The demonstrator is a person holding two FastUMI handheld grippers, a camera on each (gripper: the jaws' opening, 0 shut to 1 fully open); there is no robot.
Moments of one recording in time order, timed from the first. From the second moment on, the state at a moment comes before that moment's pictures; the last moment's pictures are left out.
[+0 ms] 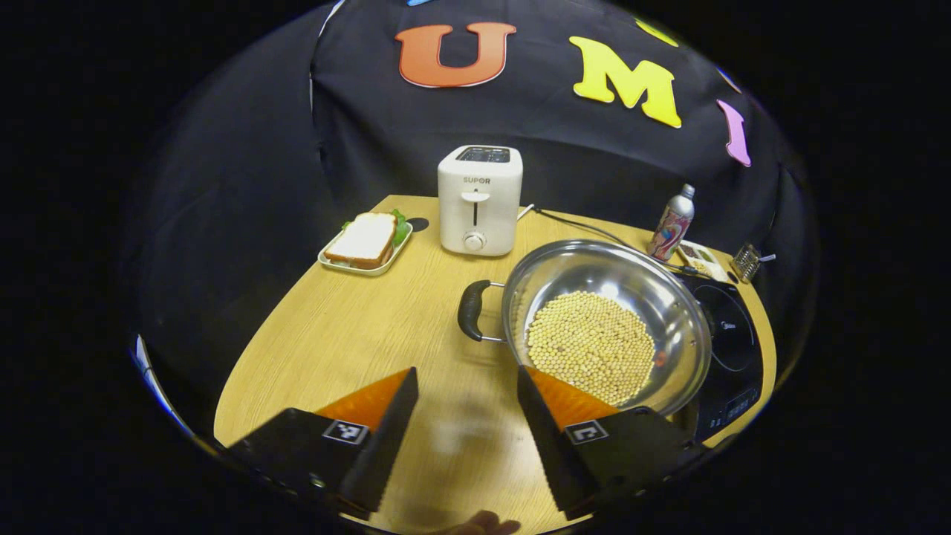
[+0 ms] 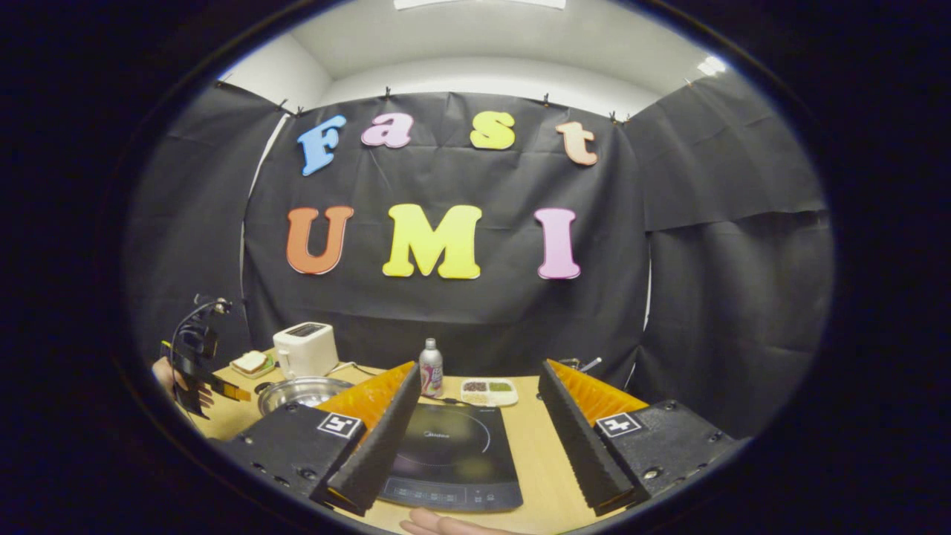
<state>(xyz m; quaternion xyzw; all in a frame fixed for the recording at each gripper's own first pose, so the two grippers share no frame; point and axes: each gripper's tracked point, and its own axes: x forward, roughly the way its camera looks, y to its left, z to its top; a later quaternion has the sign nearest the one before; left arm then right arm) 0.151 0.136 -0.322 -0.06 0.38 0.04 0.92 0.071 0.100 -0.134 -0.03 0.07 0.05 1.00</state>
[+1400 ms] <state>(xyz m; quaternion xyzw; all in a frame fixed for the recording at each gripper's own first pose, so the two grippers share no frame) 0.254 0.138 -0.377 -0.03 0.35 0.00 0.94 0.223 0.277 -0.396 -0.01 0.35 0.10 0.93</state>
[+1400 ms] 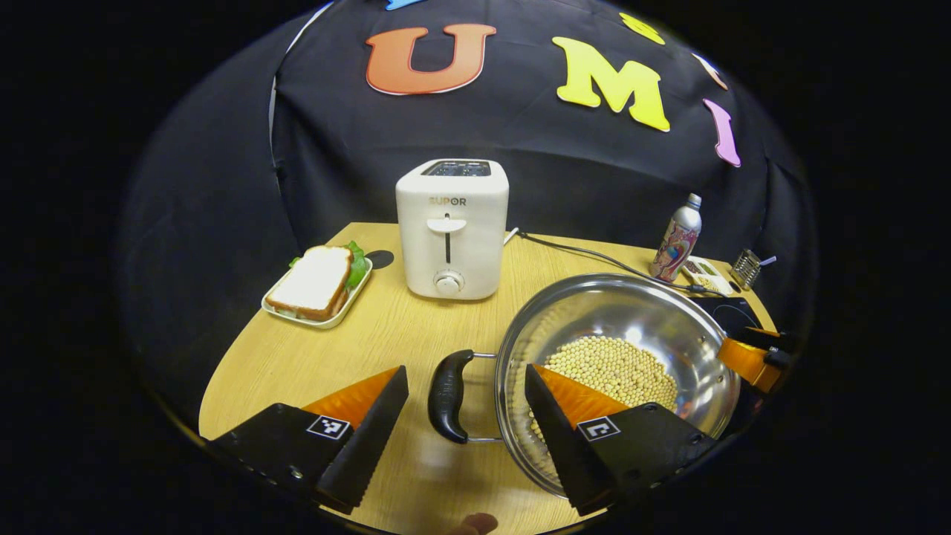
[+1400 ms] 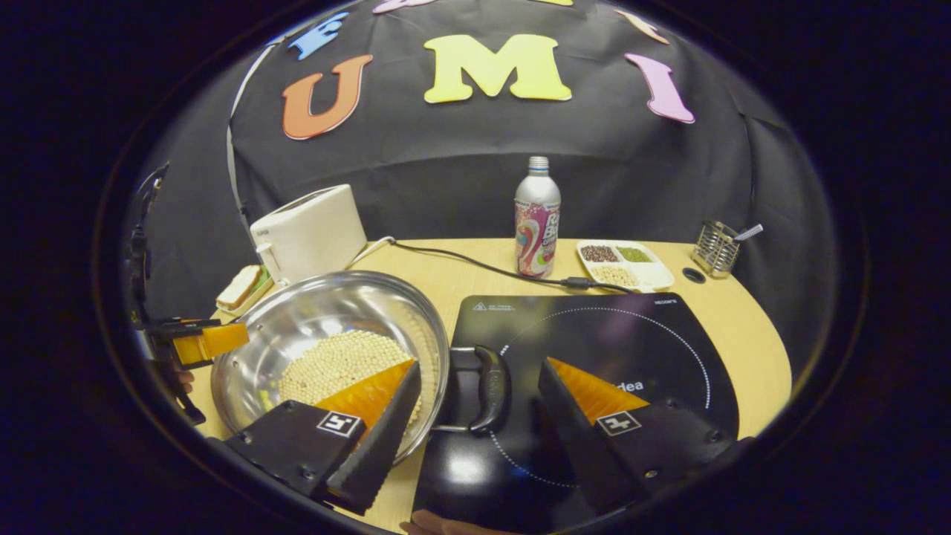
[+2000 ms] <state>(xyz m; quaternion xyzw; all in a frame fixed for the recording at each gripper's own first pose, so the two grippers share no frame) 0.261 0.133 -0.392 -0.01 0.37 -0.03 0.93 0.232 0.285 -0.409 -0.03 0.37 0.12 0.92</state>
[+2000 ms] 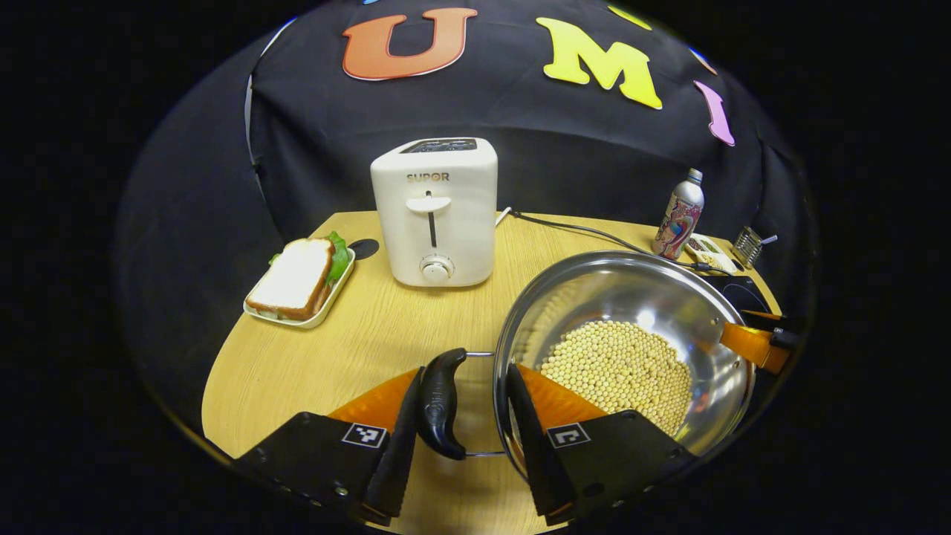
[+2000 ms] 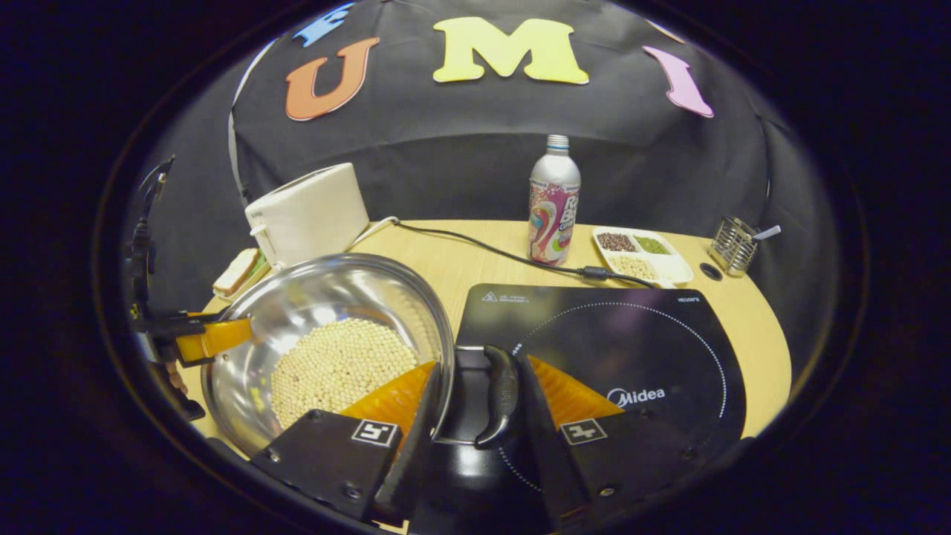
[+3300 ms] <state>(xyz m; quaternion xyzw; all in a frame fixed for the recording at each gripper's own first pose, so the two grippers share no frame) 0.212 0.084 -0.225 -0.03 0.34 -0.01 0.94 0.199 0.225 -0.234 0.00 0.35 0.17 0.92</state>
